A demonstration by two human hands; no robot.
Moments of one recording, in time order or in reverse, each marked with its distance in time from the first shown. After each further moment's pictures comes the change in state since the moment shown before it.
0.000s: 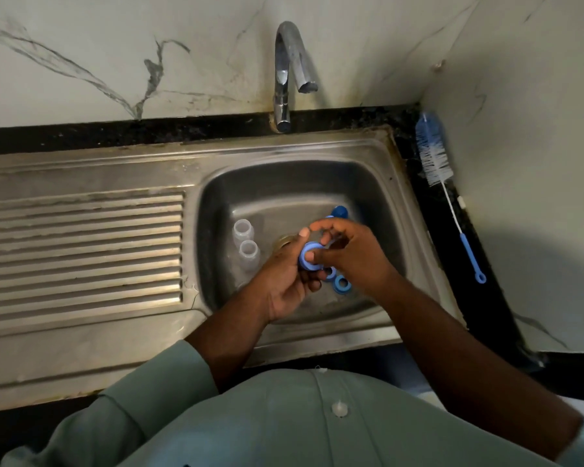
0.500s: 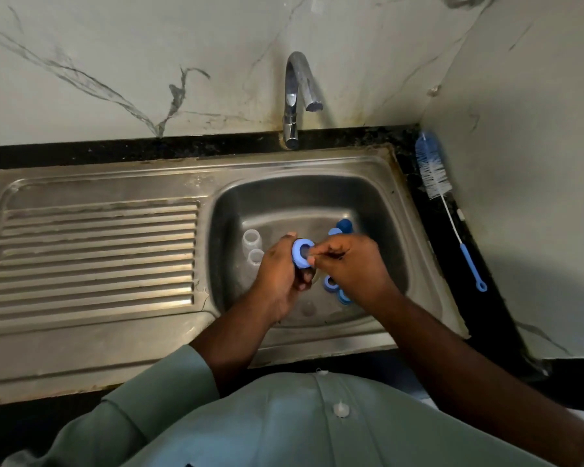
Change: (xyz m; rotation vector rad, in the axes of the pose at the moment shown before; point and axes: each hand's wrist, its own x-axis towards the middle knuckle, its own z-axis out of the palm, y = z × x) left_hand -0.018 0.007 0.004 -0.008 0.205 0.190; right_hand -0.022 -0.015 0.017 -0.203 0.107 -0.165
